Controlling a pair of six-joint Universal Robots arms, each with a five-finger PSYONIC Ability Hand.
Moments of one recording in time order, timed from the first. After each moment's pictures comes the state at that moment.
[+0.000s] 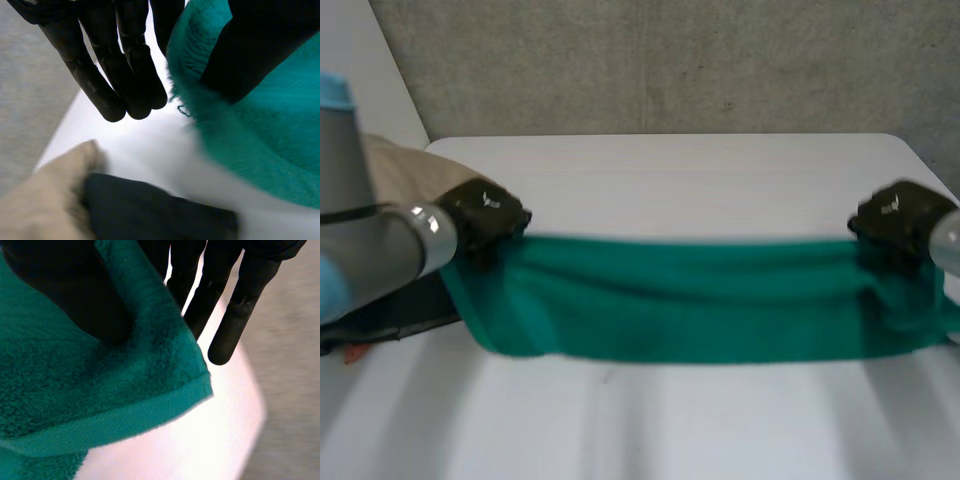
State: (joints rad) left arm 4.42 -2.05 -1.18 2.74 -1.37 3.95; right arm 1.63 -1.17 1.33 0.33 1.30 2.14; left_hand 1.17 1.20 1.19 1.20 1.00; right_hand 1.12 1.18 1.19 1.20 1.02
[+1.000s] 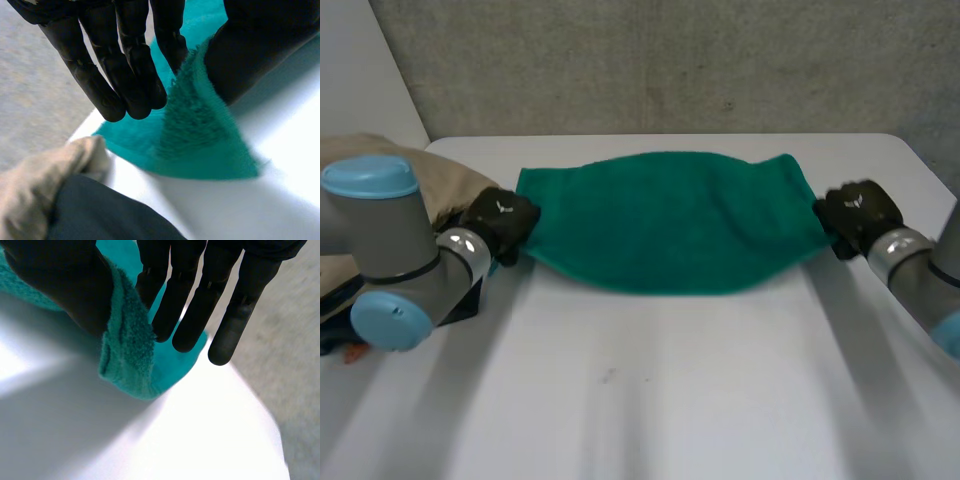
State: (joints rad) left arm 4.42 -2.19 -1.34 3.21 -1.41 3.75; right arm 1.69 -1.01 1.46 -0.19 1.31 2.49; left_hand 1.17 1.20 1.19 1.20 1.01; right_hand 1.12 1.18 1.19 1.20 1.03
